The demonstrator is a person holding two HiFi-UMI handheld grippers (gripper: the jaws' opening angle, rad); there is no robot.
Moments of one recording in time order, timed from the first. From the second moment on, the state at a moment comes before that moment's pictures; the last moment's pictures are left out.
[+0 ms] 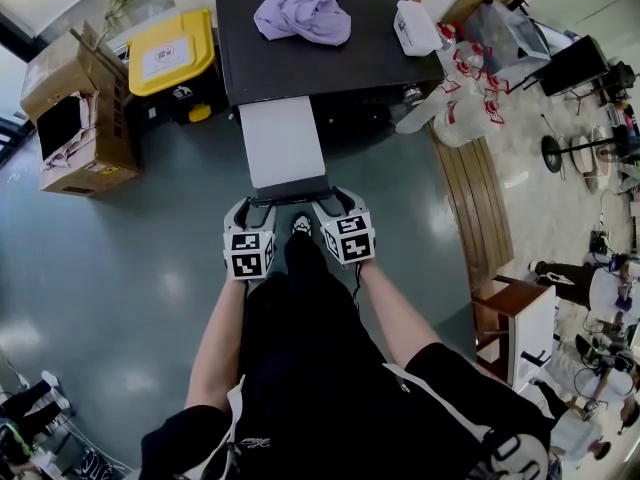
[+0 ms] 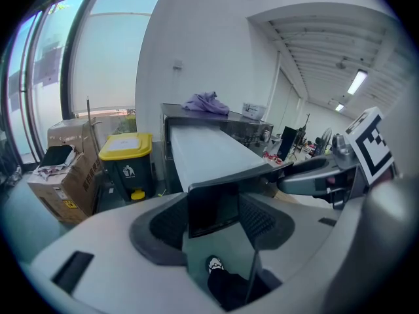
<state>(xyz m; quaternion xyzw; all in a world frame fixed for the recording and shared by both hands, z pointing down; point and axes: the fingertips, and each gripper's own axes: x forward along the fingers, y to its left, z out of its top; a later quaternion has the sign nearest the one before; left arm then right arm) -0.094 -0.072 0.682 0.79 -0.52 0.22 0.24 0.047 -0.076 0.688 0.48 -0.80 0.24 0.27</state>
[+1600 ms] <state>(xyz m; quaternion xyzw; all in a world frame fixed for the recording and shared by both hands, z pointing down) -0.095 -0.043 0.685 0.79 -0.52 0.22 0.24 0.048 -0.046 0.694 0.48 -0.80 0.24 0.27</state>
